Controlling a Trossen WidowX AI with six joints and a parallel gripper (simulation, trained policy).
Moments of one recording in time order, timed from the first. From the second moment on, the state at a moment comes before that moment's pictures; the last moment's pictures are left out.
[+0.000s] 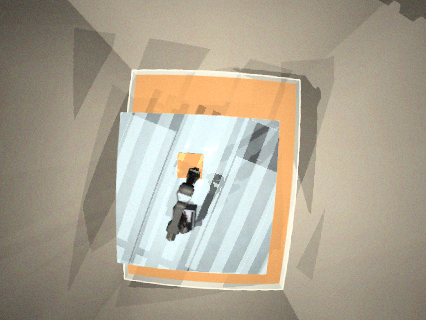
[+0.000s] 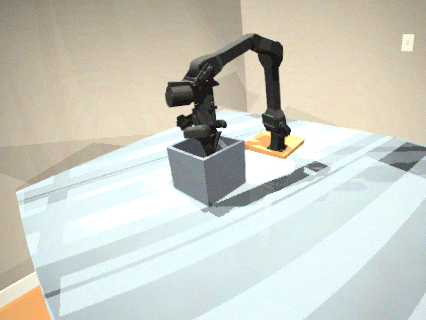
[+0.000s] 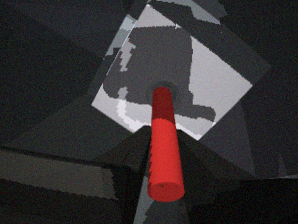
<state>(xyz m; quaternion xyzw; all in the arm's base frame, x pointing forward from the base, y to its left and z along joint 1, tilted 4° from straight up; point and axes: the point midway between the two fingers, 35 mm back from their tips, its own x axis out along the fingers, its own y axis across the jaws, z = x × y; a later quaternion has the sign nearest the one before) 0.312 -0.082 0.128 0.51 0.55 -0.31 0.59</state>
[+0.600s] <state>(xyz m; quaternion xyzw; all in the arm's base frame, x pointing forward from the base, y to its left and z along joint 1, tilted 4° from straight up) 0.314 -0.080 0.113 0.49 0.57 -0.30 0.59</state>
